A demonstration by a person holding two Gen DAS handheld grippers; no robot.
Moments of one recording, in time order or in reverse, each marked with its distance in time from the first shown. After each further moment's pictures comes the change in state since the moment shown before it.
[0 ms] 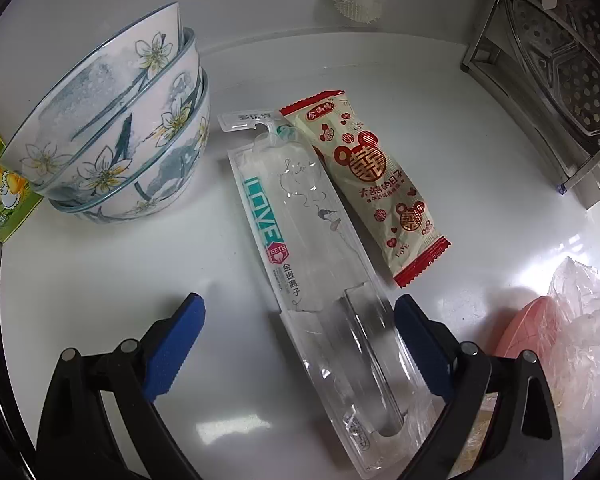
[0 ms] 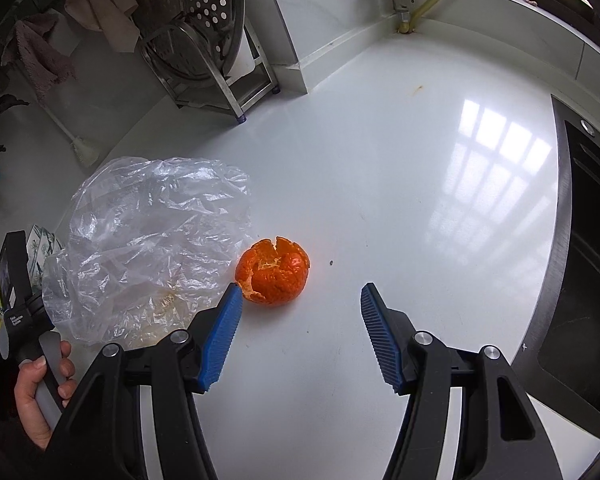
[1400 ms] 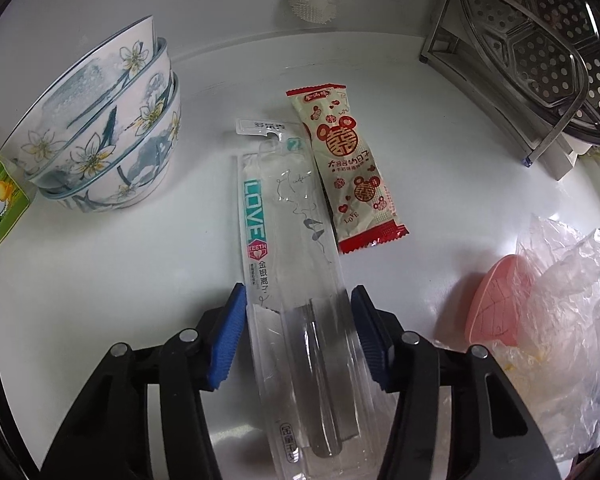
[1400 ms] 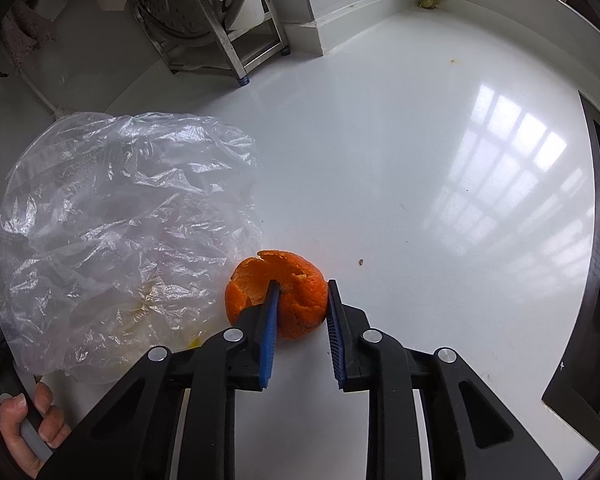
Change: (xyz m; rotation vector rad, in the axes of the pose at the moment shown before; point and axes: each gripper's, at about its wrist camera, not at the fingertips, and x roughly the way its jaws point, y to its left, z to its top) left arm -0.016 -0.005 -0.023 0.069 -0.027 -0.085; right arm 0.045 0.014 0.001 -0.038 0.084 -0.014
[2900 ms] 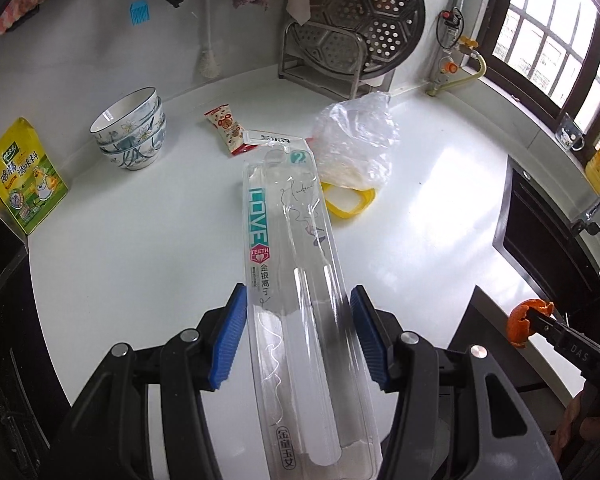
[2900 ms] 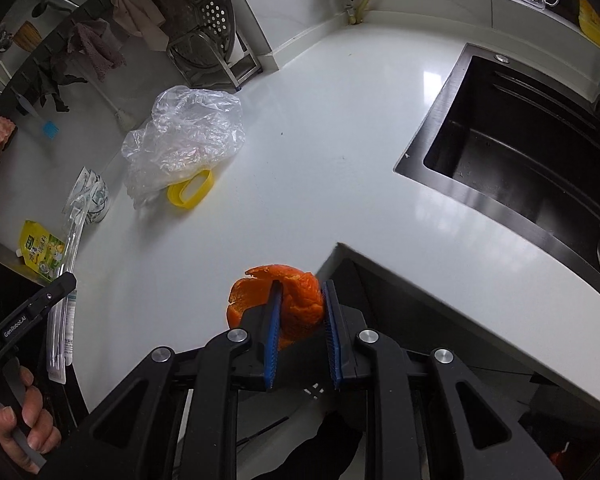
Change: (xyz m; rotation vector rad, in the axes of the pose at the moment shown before) left arm -0.206 -0.026 -0.188 0.288 -0.135 -0.198; right arm -0.169 -0.073 -0.203 0.082 -0.096 0.065
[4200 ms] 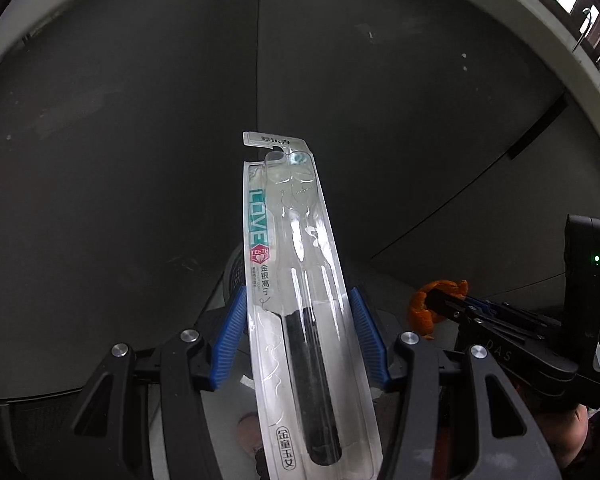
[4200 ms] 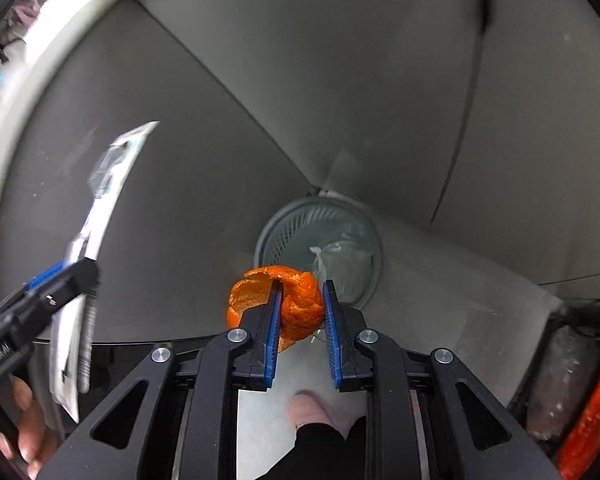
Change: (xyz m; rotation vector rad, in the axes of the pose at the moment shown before) left arm 0.159 -0.164 -0.339 0.279 0.256 -0.173; right arm 0.154 -0.195 -0.298 0.174 0.168 0.001
